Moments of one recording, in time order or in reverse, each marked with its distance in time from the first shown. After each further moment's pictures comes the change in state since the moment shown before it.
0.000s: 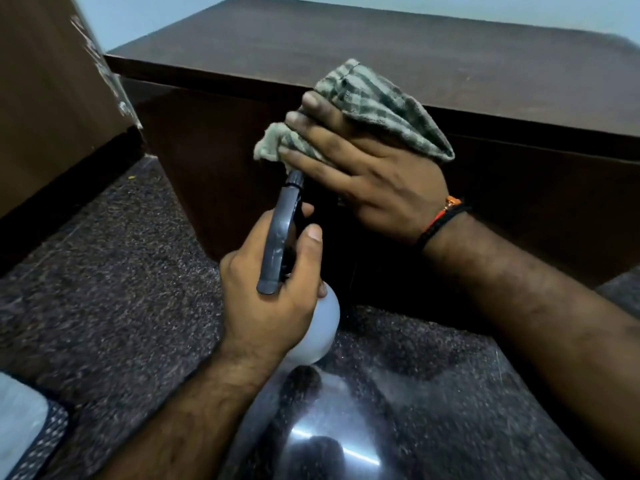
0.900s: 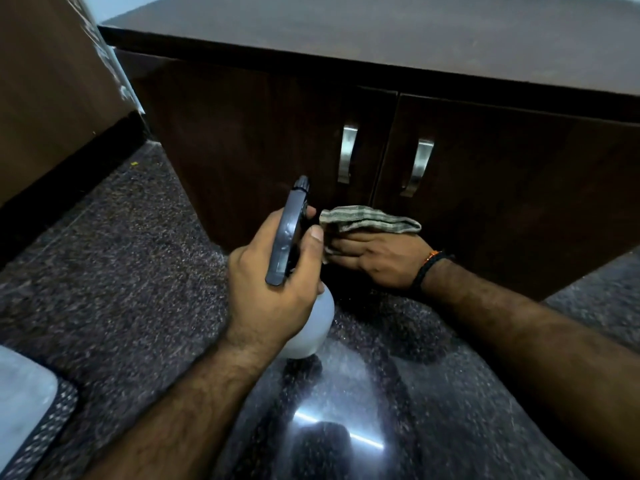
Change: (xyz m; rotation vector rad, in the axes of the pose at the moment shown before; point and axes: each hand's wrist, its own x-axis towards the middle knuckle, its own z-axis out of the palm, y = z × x) left_hand -0.019 -0.013 -0.002 0.121 -0.047 -0.041; right_hand -0.079 -0.039 0.094 0.327 -0.546 -0.180
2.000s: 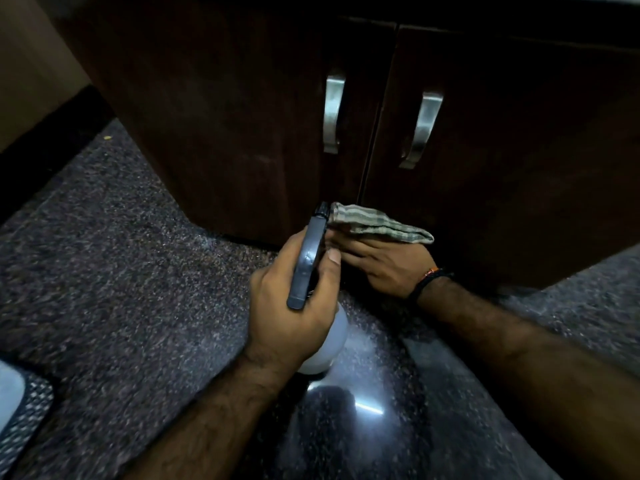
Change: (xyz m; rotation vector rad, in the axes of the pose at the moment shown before) left_hand -0.034 -0.037 0.038 0.016 -0.080 -0.121; right_hand -0.016 -0.015 0.065 -0.050 0.337 0.112
